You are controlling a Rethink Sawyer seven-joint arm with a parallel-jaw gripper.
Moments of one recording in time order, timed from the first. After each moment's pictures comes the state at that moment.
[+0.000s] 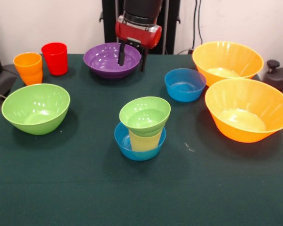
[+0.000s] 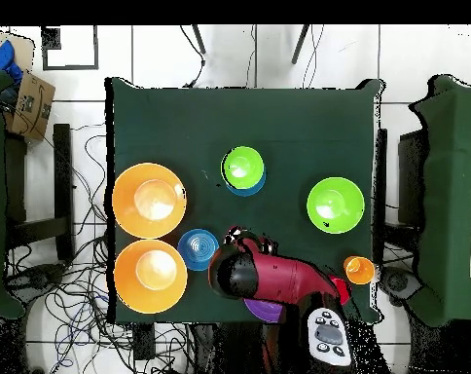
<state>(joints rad) -0.24 -0.71 -0.12 2.00 -0.16 0.10 2.02</state>
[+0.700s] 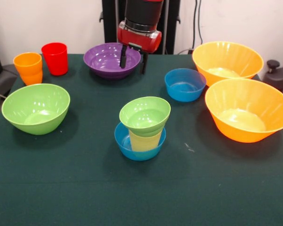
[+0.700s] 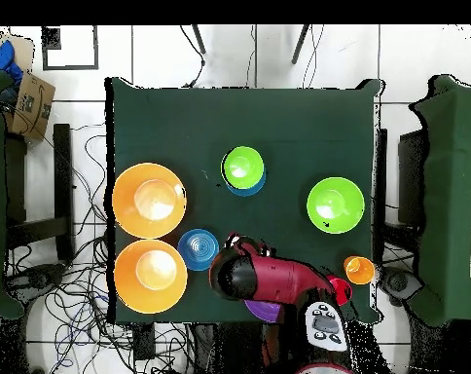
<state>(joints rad) -0.24 -0.65 -0.12 2.00 -0.19 0.10 2.02</state>
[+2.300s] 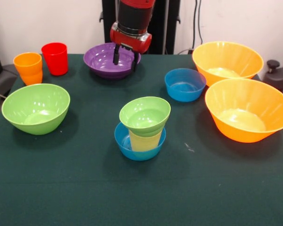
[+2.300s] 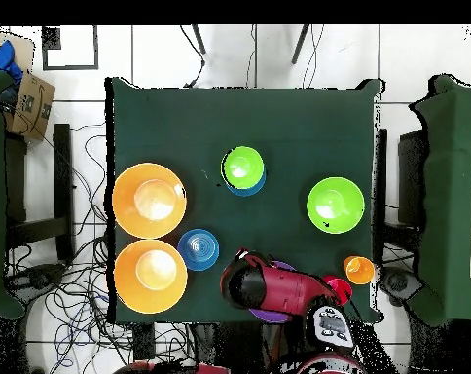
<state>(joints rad) -0.26 -0.59 -0.17 2.02 -0.19 0.10 2.02</state>
